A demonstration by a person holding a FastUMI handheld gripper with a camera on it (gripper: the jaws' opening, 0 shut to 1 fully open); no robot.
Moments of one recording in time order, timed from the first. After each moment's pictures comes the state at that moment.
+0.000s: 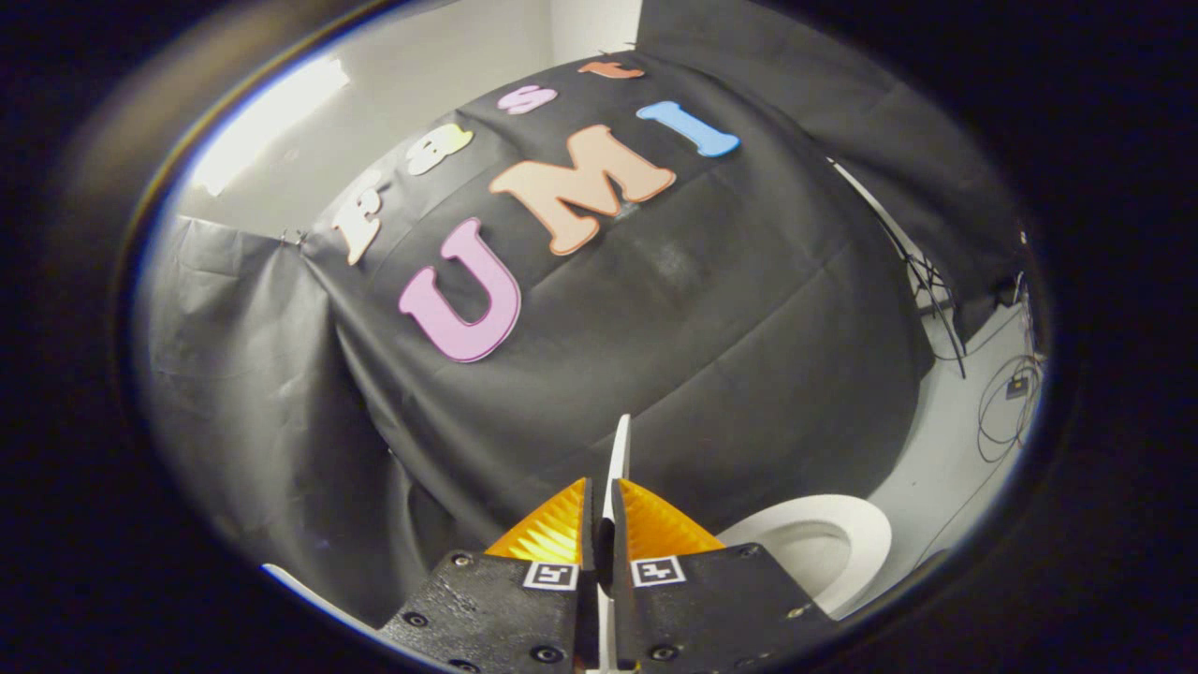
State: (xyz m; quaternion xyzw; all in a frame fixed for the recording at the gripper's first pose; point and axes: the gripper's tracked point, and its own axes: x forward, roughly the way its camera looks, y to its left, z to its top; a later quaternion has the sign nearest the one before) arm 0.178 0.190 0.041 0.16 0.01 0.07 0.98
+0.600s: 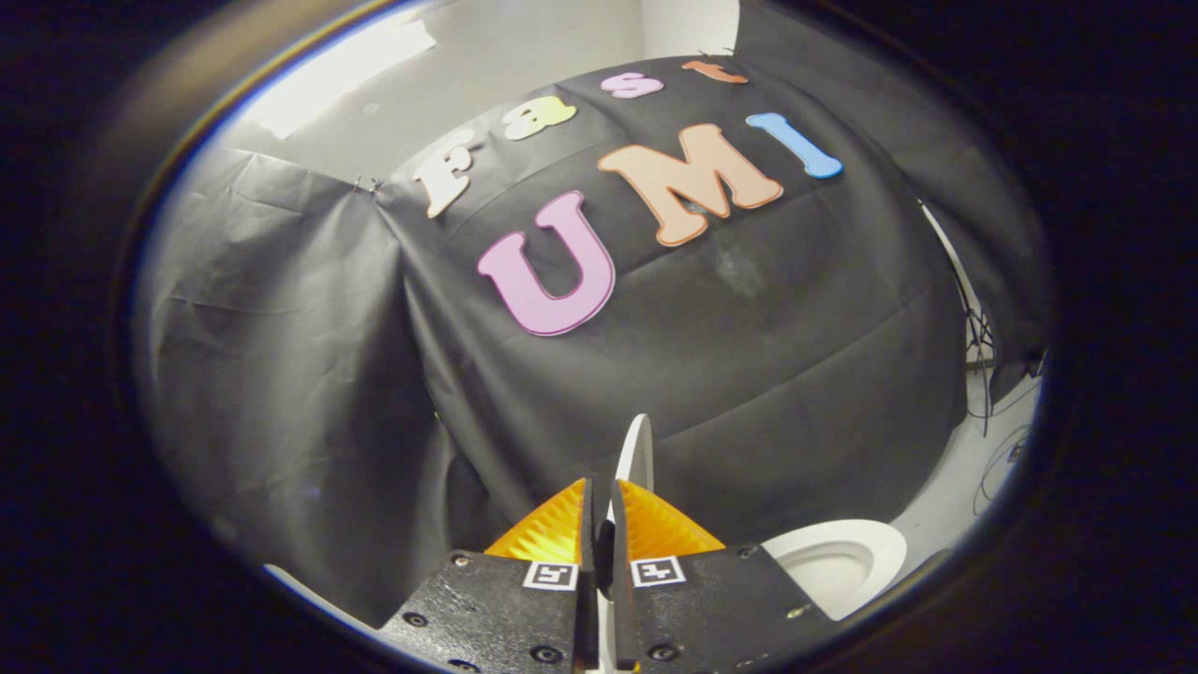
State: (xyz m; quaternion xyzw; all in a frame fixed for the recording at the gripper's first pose) arm 0.175 0.286 0.053 0.05 0.02 0.12 0.99
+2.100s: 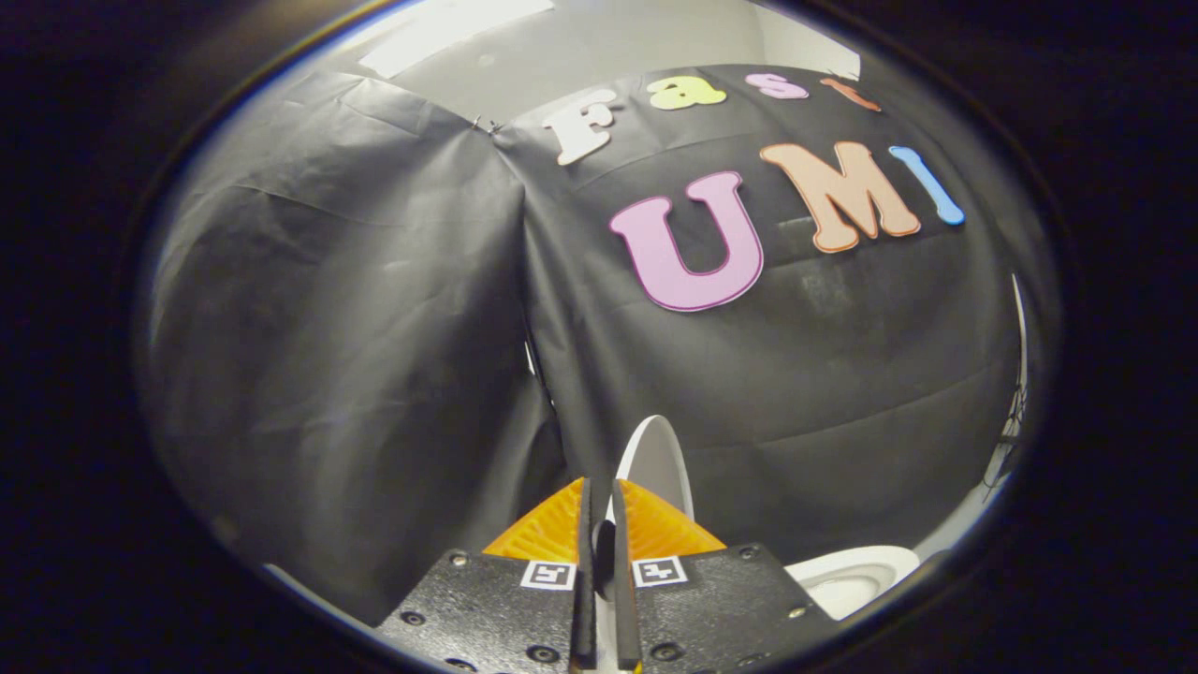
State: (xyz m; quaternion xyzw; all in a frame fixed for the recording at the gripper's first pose) arm 0.173 0.423 0.028 -0.07 0.03 0.20 0.98
